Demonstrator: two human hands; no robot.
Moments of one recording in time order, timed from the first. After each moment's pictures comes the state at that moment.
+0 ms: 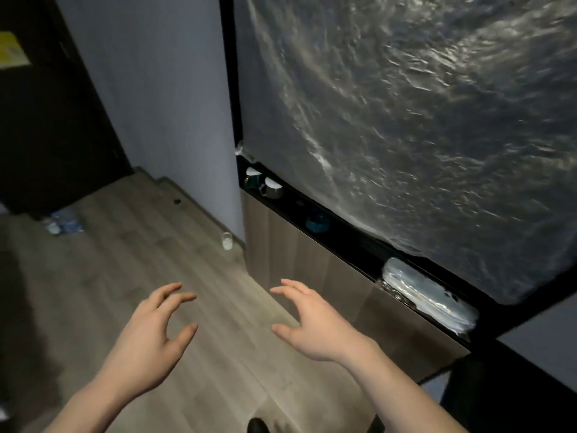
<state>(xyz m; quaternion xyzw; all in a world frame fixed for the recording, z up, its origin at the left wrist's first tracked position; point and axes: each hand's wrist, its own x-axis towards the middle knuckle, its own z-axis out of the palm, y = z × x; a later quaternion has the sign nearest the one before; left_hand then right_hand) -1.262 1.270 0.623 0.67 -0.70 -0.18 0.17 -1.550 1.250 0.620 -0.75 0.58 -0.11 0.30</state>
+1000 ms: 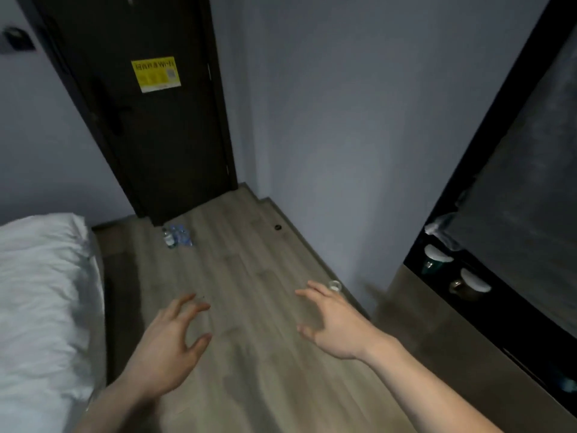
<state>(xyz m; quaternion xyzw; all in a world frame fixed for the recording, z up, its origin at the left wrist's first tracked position) -0.803 0.947 0.603 0.75 -0.62 -0.16 0.14 -1.100 0.845 0.619 -0.83 0.48 -0.03 0.29</state>
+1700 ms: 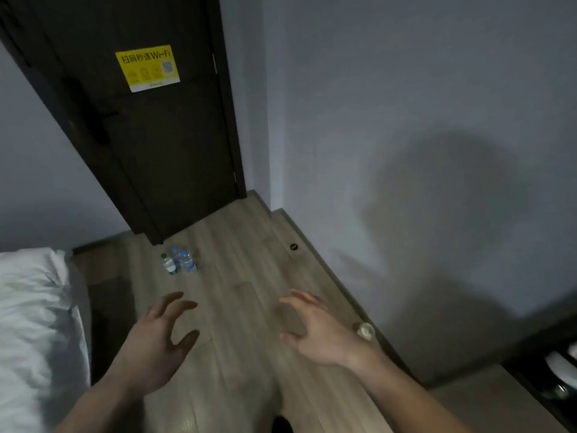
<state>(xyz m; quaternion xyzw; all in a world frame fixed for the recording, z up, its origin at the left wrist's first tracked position) -0.593 0.630 0.588 0.77 -0.60 -0.19 0.11 -0.882 0.530 0.579 -0.82 0.46 -0.04 0.34</state>
